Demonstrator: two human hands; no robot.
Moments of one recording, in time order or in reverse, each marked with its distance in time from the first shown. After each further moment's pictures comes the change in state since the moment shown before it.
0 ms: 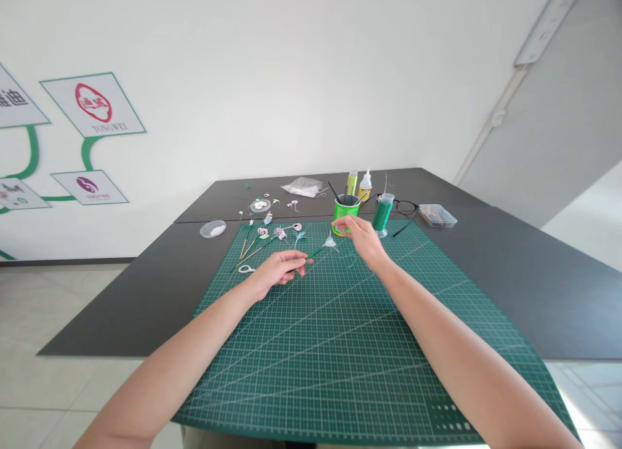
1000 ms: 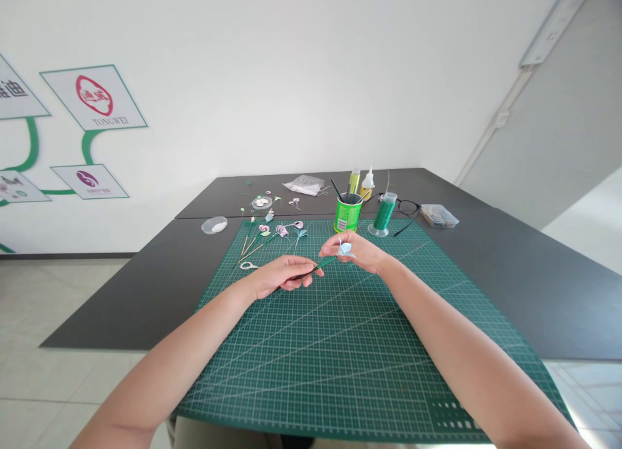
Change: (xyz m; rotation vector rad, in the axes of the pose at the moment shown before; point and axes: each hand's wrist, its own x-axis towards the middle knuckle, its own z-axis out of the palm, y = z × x) left_hand -0.009 0.006 0.002 -0.037 -0.337 0.006; right_hand -0.013 -0.010 0.005 0.099 -0.600 0.177
